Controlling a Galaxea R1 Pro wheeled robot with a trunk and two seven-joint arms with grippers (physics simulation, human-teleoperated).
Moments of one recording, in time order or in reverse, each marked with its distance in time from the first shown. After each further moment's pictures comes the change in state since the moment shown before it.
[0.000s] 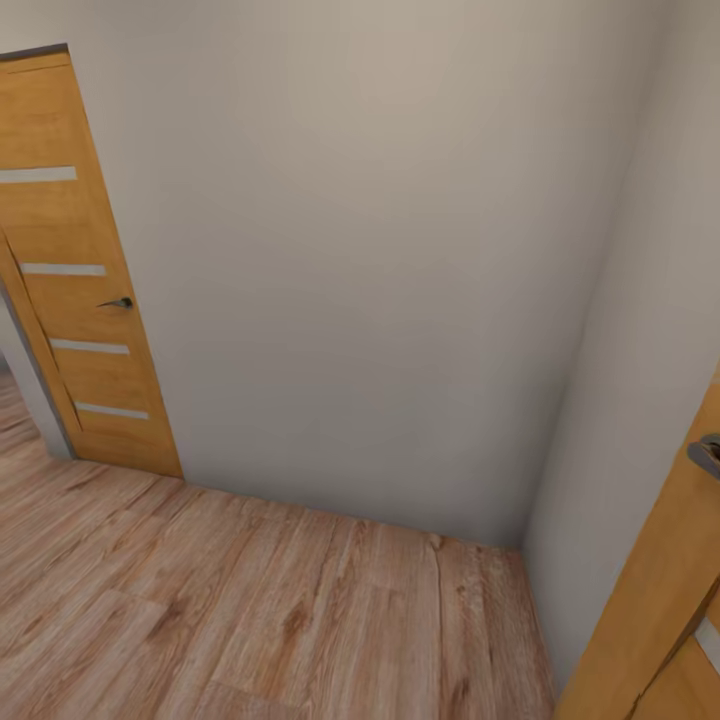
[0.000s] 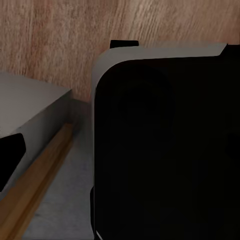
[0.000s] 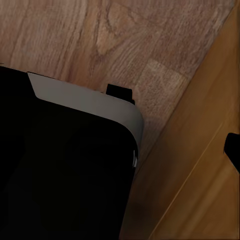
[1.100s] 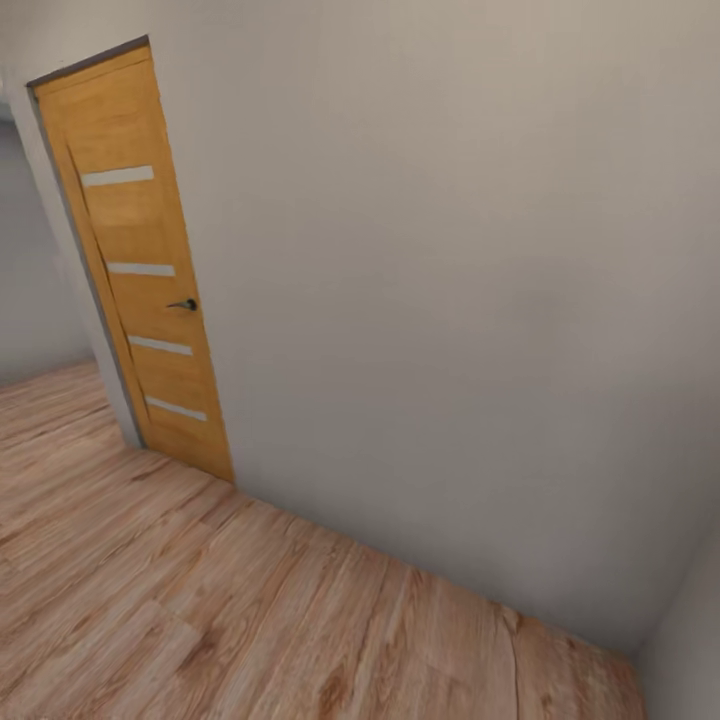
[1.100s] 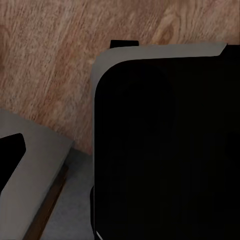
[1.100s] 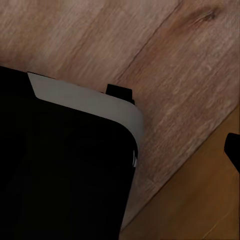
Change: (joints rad) left arm 0.000 0.000 0.001 0.000 0.000 0.000 0.000; right arm 0.000 0.000 0.000 0.000 0.000 0.000 0.000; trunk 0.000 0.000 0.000
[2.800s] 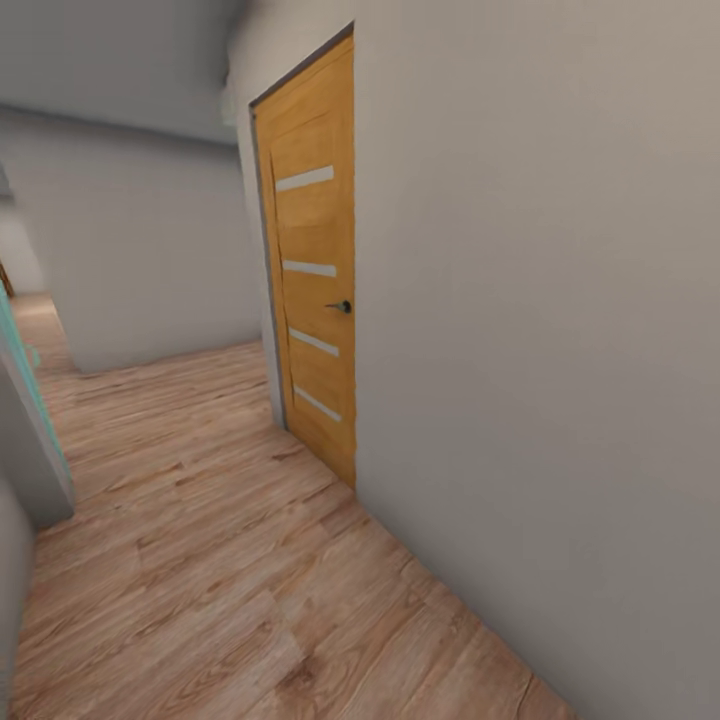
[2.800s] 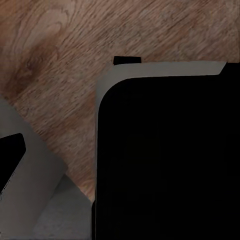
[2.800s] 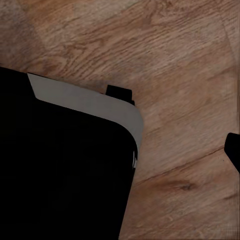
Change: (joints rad) left arm 0.000 -0.001 -0.001 0.002 0.006 -0.057 0.012; right arm 0.000 0.000 0.000 -0.001 0.000 -0.001 -0.001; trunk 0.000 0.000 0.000
